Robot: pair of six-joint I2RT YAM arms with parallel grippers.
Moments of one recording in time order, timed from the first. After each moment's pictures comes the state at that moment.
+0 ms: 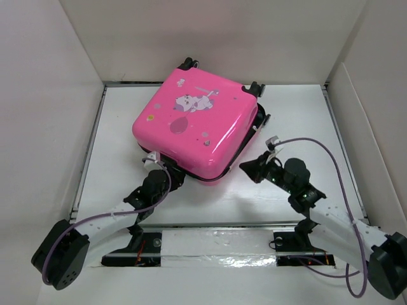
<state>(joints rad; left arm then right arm) -0.66 0.94 0.17 0.28 -0.27 -0.90 0.55 0.84 0.35 0.36 -0.27 0.35</state>
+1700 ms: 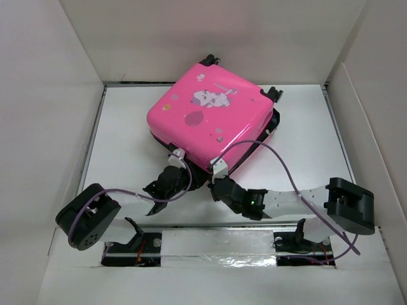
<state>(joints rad) -0.76 1.32 0.26 0.66 -0.02 -0.91 1.26 1.42 0.65 0.25 0.55 0.36</state>
